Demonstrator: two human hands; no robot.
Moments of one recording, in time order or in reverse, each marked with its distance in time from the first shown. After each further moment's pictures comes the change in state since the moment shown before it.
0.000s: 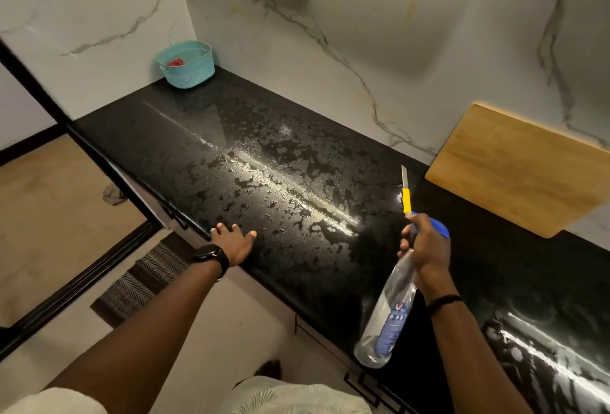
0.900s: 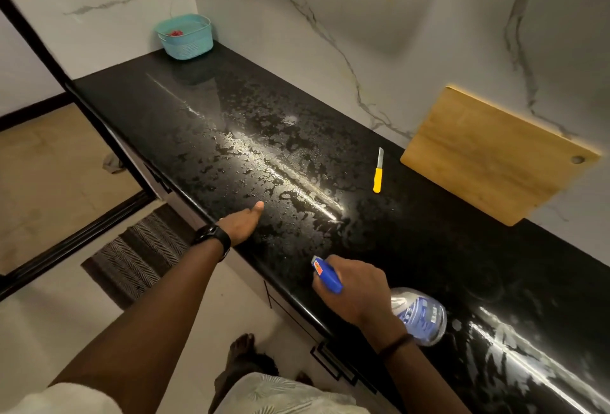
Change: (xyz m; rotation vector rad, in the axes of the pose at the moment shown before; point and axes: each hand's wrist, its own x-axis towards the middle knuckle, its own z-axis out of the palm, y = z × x) left_hand -0.075 0.080 0.046 -0.354 -0.016 0.090; right_hand -0.072 0.078 -0.077 -1.257 -0.434 -0.907
